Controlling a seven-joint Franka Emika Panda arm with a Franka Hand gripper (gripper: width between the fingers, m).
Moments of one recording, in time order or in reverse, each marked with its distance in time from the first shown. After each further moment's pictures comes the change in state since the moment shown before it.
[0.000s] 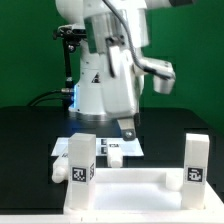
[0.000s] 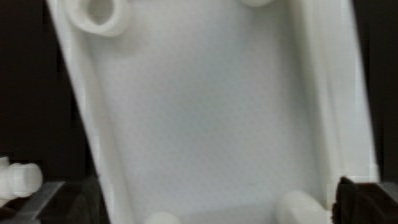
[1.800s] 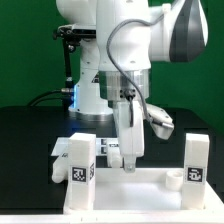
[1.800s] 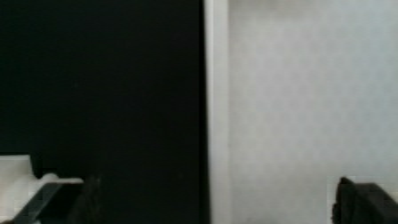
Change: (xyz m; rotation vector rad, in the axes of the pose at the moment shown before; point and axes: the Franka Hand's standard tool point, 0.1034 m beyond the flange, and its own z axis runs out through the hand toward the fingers) arm 0.026 0.072 0.089 -0.009 0.124 -0.170
